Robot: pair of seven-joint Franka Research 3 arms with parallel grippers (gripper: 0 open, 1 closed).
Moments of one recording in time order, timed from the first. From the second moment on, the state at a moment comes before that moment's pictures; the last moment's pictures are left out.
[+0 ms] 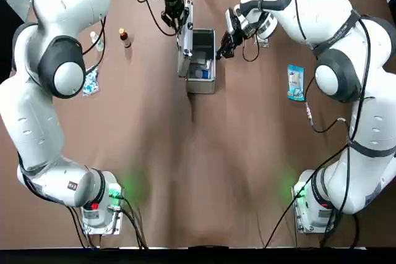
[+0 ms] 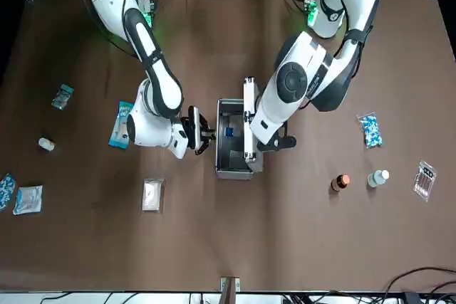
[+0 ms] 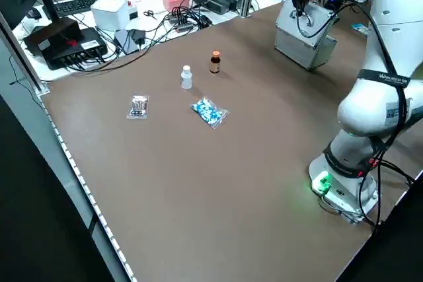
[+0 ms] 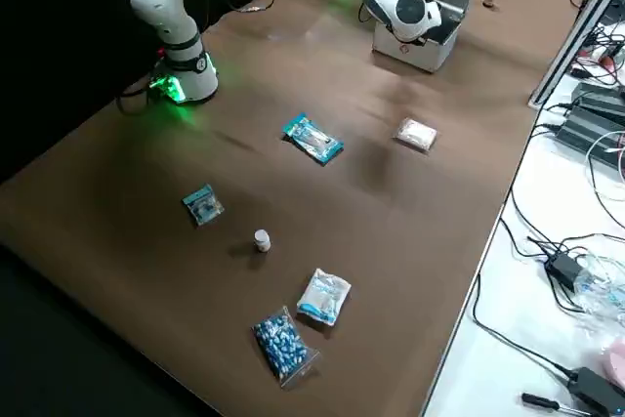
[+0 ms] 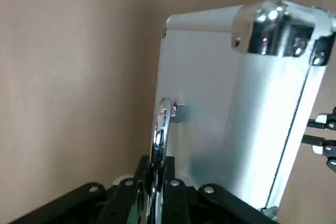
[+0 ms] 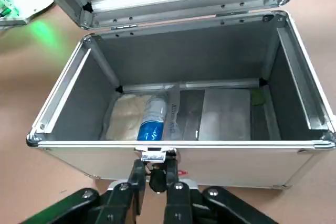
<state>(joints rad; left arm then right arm) -0.30 0.51 -0.37 -1.42 0.03 1.81 -0.74 0.53 0.58 -0.04 -1.79 1.10 2.22 -1.84</state>
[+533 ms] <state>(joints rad) -0.25 0.50 -0.39 -1.45 0.02 1.80 -0.67 0.53 0.58 -0.04 -1.78 1.10 2.22 -1.84</state>
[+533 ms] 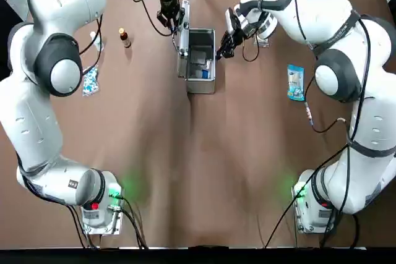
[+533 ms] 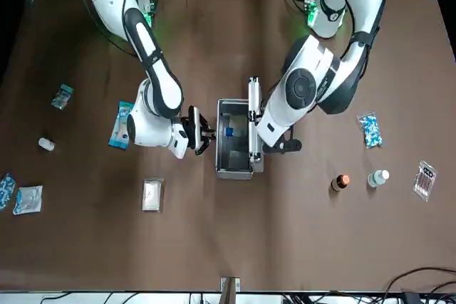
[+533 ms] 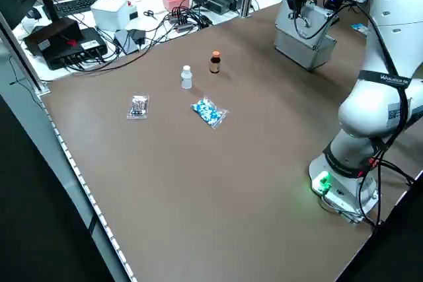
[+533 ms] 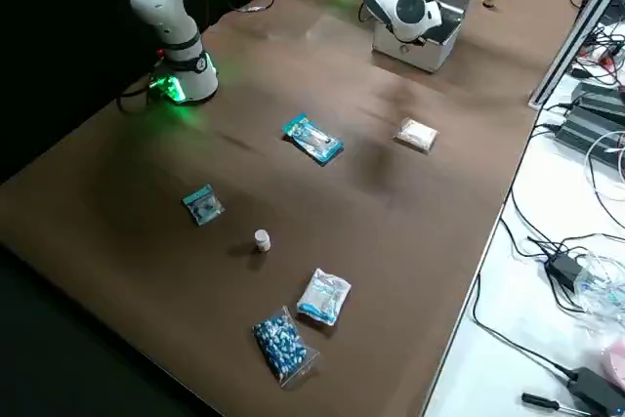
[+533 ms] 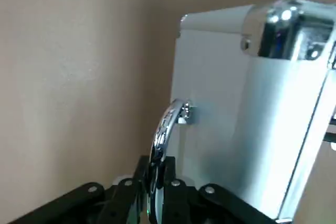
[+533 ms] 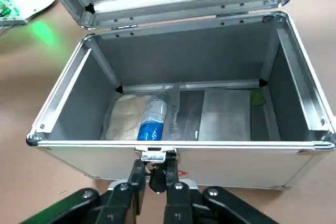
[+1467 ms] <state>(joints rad) -0.15 0.48 -0.37 -1.47 0.04 1.79 -0.60 0.54 0.58 -0.04 -1.78 1.10 2.22 -1.84</state>
